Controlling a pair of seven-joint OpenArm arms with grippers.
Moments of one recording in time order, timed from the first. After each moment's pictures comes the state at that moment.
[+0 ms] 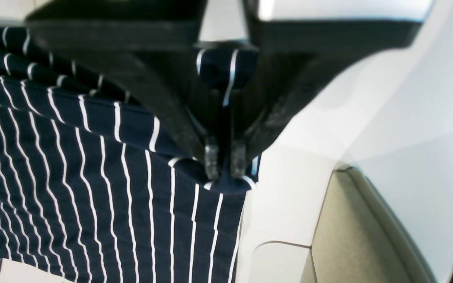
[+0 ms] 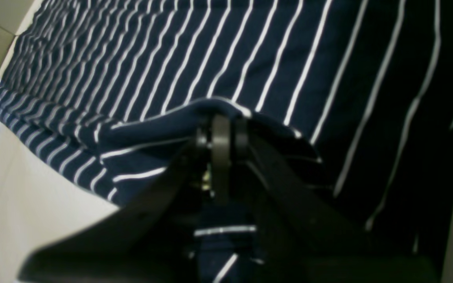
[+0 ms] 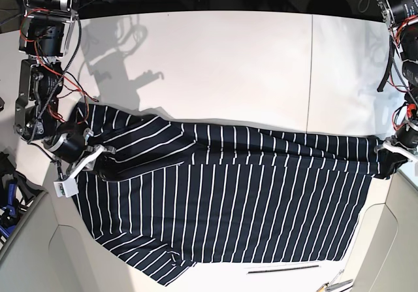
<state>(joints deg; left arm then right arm) -13.3 -31.9 -20.4 49.3 -25.5 -32.9 9.4 12.7 13.6 12.4 73.0 34.8 32.5 -47.6</state>
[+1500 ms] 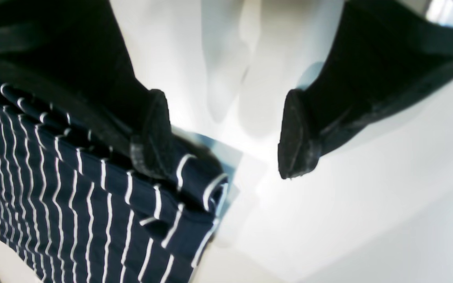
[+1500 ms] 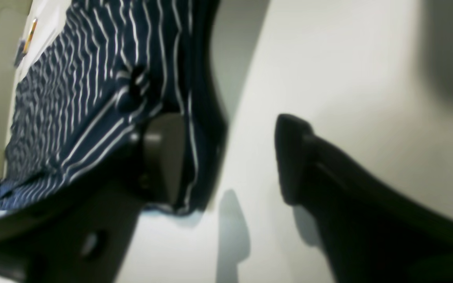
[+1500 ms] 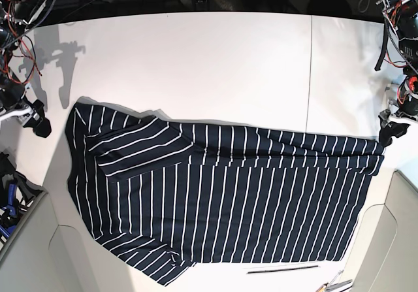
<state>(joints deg) -6.7 -29.8 -31.7 46.4 -34.3 -35.5 17.6 0.1 16.8 41.8 71.6 48.2 32.0 -55.3</state>
